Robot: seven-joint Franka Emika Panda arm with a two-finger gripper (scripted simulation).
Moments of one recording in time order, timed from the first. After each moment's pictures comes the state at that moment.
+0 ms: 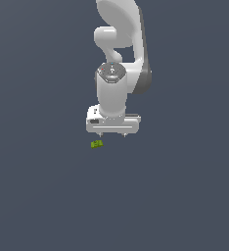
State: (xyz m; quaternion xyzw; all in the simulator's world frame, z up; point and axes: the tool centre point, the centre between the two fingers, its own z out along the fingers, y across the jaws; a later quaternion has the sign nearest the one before) arm -0.003 -0.008 0.157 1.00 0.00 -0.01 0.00
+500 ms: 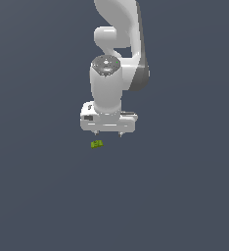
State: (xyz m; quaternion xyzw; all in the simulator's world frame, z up) arm 0.004 -0.025 0.176 1.00 -0.02 0.01 0.01
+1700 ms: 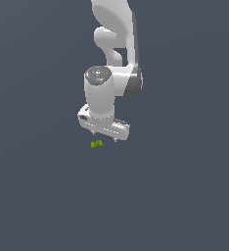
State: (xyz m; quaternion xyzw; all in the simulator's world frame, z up) arm -0.004 -0.042 0.146 0.98 -0.18 0.00 0.00
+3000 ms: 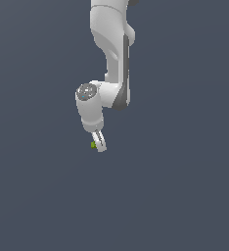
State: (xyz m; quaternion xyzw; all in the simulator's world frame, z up) arm -0.039 -0.088 0.070 0.83 -0.55 0.00 0.00
